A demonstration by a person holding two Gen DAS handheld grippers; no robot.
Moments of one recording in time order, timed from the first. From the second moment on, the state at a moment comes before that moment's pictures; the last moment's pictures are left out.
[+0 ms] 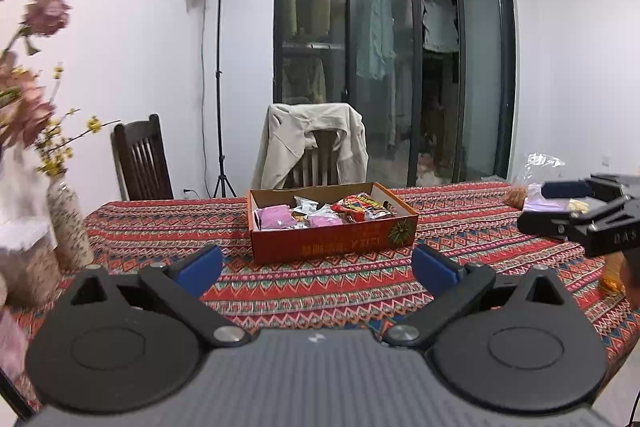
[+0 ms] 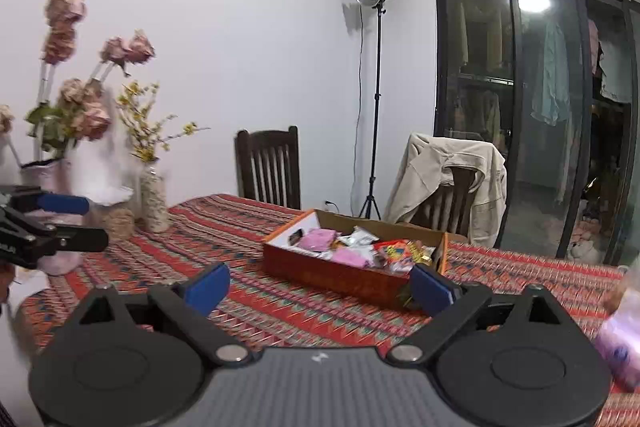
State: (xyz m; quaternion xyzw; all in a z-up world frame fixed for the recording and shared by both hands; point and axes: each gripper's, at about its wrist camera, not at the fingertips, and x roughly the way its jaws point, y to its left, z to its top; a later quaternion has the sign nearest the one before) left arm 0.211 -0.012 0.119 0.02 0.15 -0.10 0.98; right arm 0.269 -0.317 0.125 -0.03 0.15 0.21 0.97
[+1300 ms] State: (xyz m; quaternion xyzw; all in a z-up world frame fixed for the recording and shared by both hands) left arm 0.001 -0.015 -0.014 0.01 0.13 -0.03 0.99; right arm 0.008 -0.263 -0.023 0.01 0.13 0.14 0.98
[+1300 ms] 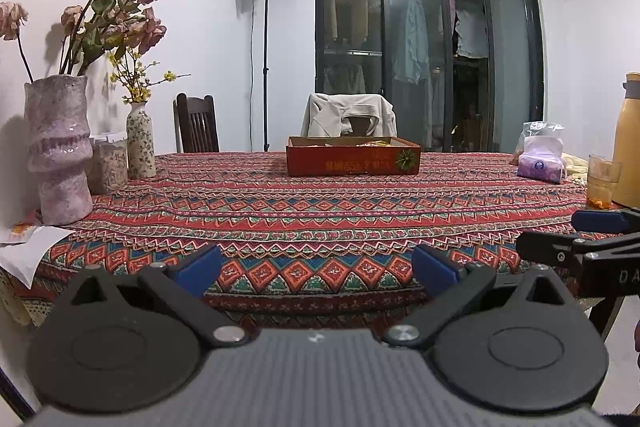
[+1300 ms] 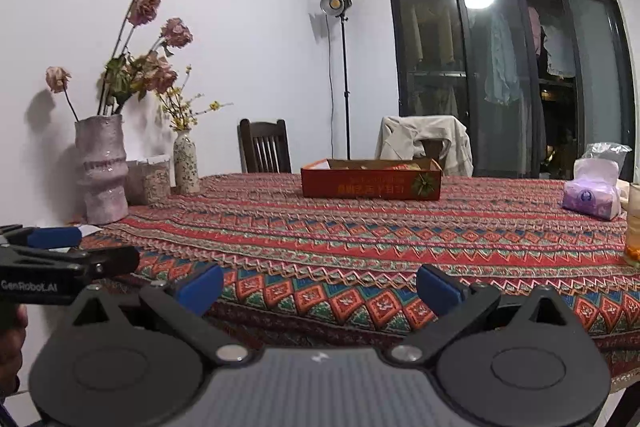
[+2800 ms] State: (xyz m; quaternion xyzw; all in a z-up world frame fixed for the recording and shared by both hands) left arm -0.002 -0.014 -0.014 0.01 0.12 -0.04 0.99; right arm 0.008 -0.271 -0.027 0.03 0.12 0.13 0.98
